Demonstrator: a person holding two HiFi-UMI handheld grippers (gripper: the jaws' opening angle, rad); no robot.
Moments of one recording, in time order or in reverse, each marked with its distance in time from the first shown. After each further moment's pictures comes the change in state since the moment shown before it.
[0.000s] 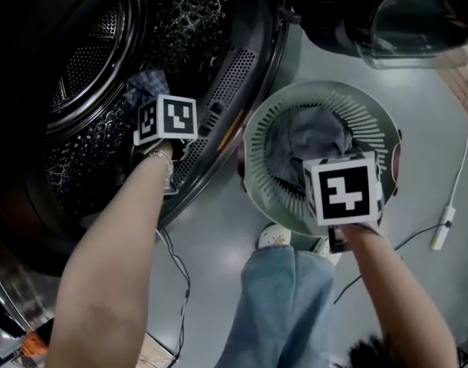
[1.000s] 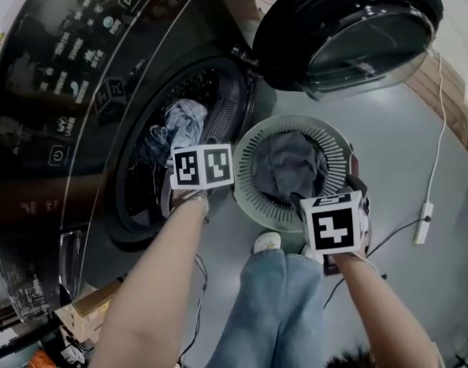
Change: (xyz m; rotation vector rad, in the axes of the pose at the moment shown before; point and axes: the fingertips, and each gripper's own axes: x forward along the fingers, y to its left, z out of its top) left arm -0.160 -0.021 0.018 -0.006 -0.165 0.047; right arm -0.125 -0.033 -0.018 0.027 -0.014 -0.055
